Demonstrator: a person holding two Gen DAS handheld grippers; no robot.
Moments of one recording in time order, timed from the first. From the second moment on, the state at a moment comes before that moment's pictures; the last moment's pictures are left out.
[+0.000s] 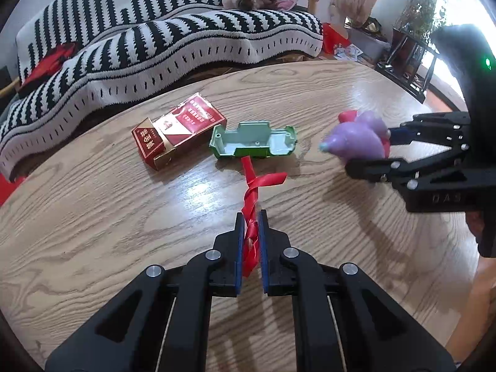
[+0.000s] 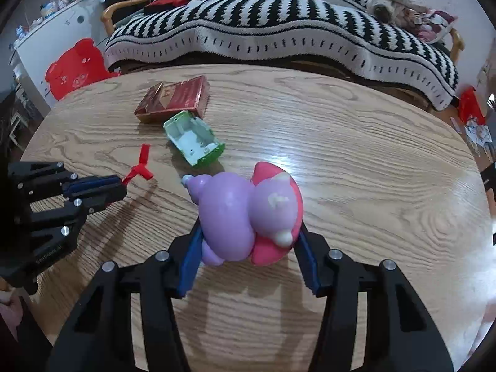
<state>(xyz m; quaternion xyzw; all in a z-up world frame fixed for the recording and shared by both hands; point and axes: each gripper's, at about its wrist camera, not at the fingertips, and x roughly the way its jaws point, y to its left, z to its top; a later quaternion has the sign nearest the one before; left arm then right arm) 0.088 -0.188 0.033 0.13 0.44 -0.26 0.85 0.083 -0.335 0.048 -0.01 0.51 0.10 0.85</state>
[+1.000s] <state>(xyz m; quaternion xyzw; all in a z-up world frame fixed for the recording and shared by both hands) -0.238 -0.343 0.072 0.23 0.43 -0.47 0.73 -0.289 -0.489 0.119 0.09 0.49 -0.03 0.87</state>
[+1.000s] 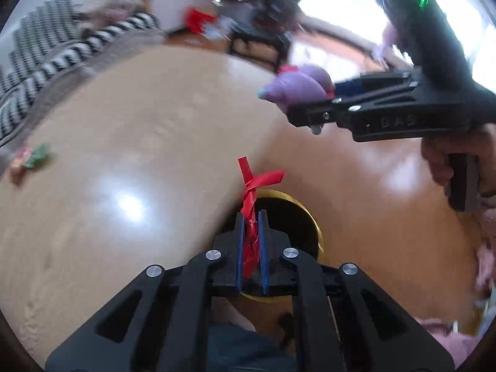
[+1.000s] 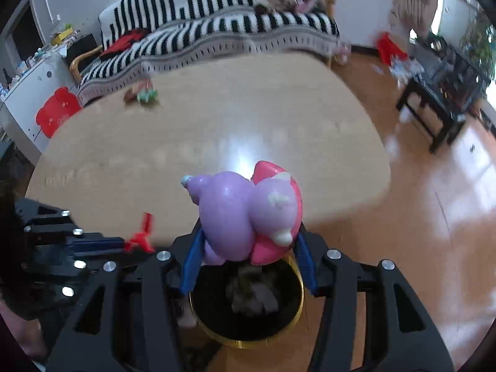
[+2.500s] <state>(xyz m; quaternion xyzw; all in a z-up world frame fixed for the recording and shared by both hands) -0.165 -0.252 0.060 0.24 0.43 -0.27 0.83 -0.263 -0.444 0.047 0.14 0.47 -0.05 0.87</state>
